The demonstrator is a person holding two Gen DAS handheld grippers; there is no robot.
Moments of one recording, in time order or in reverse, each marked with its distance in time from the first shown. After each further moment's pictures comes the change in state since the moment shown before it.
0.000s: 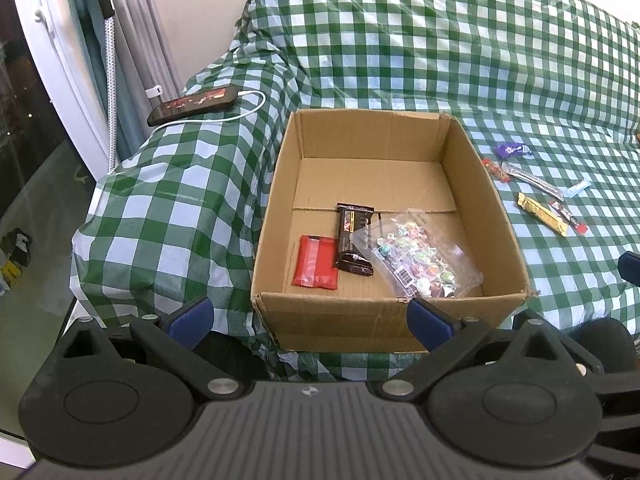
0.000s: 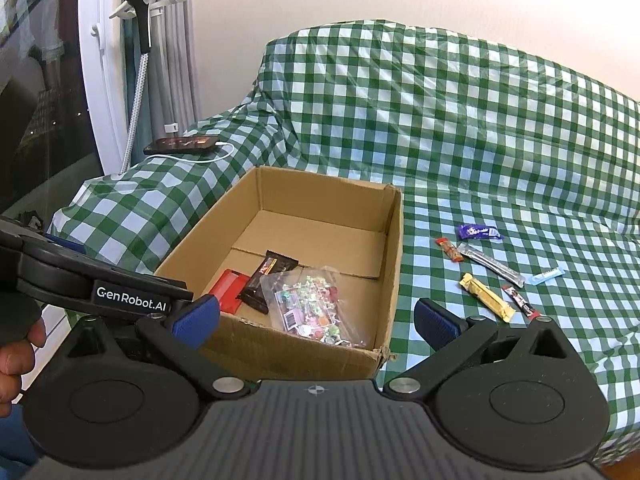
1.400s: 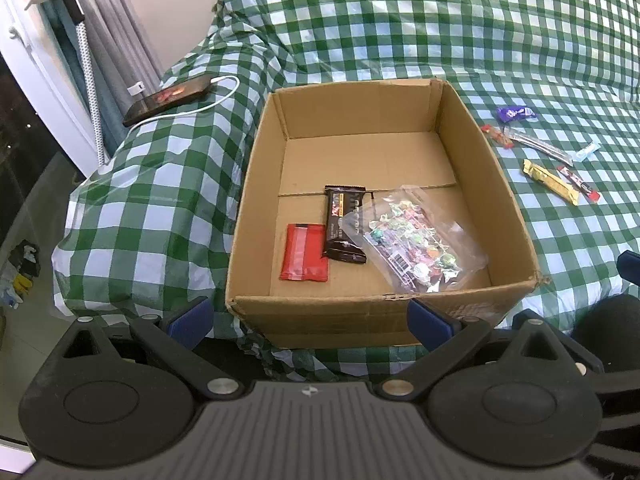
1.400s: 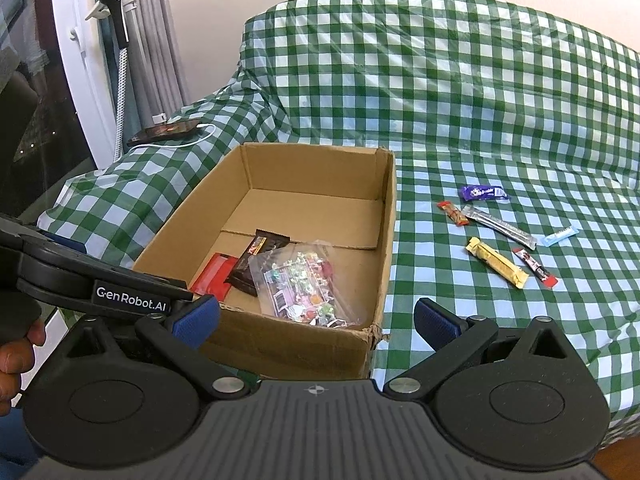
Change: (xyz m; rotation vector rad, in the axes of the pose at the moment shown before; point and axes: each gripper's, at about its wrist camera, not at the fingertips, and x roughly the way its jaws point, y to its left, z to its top) left arm 0.032 -0.029 0.013 0.090 0.080 0.027; right arm 0.033 -0.033 -0.007 0.092 0.065 0.033
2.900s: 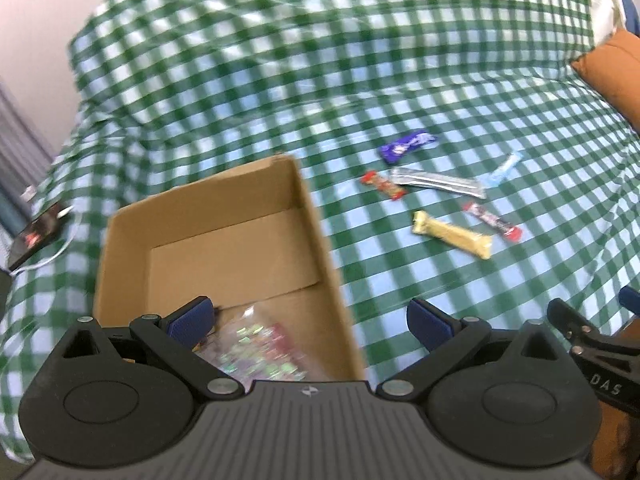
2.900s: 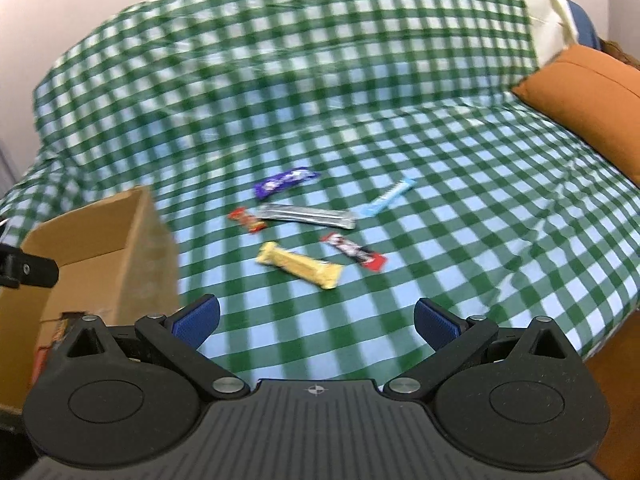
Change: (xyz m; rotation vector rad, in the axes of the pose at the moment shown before) left arm 0.029 -0.166 0.132 0.226 -0.037 -0.168; right arm 0.034 -0.204 0.000 0.363 -0.020 -0.347
